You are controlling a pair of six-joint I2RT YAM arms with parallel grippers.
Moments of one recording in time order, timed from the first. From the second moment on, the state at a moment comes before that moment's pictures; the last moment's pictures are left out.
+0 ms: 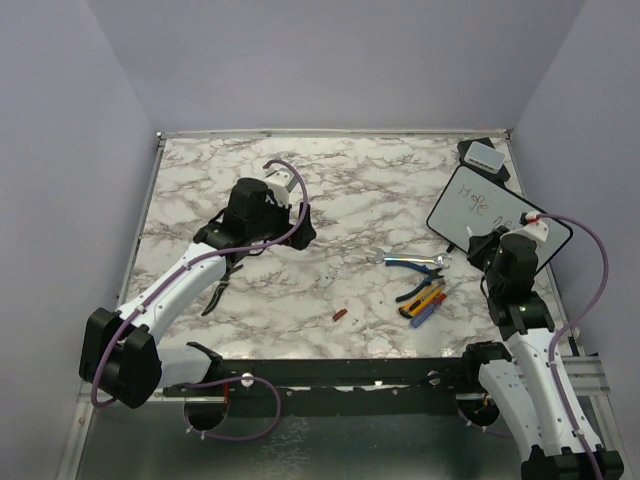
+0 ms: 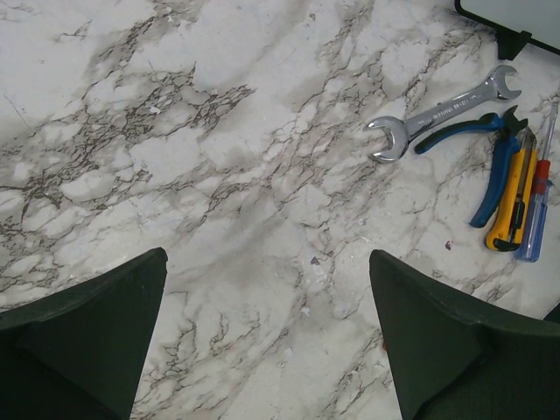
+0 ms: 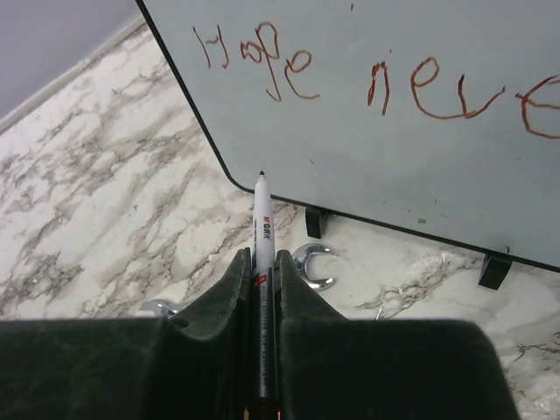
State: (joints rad) left arm -0.47 1.25 0.93 -0.25 0.25 -0.17; right arm 0.05 0.60 0.56 -0.33 0.26 0.50
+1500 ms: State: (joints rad) left arm -0.47 1.28 0.92 -0.24 0.23 -0.16; right arm 0.05 0.80 0.34 0.17 0.33 0.50
